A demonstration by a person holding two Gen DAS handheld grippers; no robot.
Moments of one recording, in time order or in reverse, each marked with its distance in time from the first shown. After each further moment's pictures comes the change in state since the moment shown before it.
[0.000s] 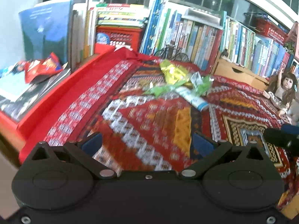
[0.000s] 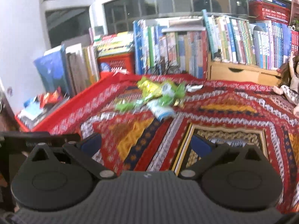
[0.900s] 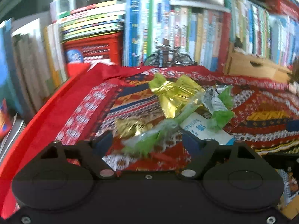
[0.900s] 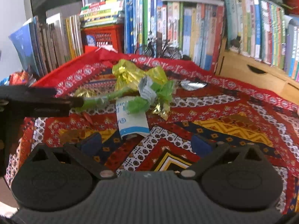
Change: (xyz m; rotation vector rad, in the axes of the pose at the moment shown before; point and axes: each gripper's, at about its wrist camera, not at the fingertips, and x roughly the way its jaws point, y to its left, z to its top) left arm 0.178 -0.059 0.082 0.198 0.003 0.066; right arm 0.162 -0.074 0.049 -0.145 0.209 0.051
